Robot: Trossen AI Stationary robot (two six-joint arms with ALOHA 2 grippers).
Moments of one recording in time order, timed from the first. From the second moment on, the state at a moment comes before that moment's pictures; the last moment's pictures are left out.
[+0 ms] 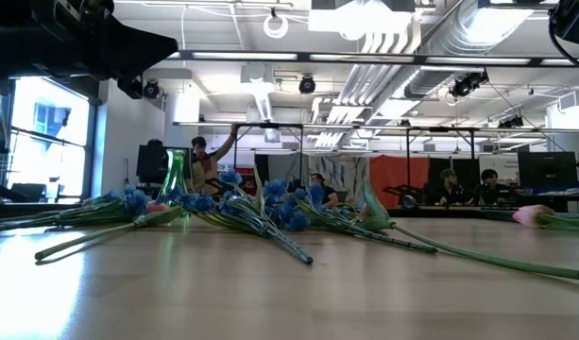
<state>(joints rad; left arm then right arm) -0.22 0.89 0.08 0.93 -0.27 -0.03 1.51 0.99 0.67 -1.15 1.00 1.72</state>
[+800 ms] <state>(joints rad) -0.22 0.89 0.08 0.93 -0.27 -0.03 1.51 0.99 0.67 -1.08 0.81 1.84</state>
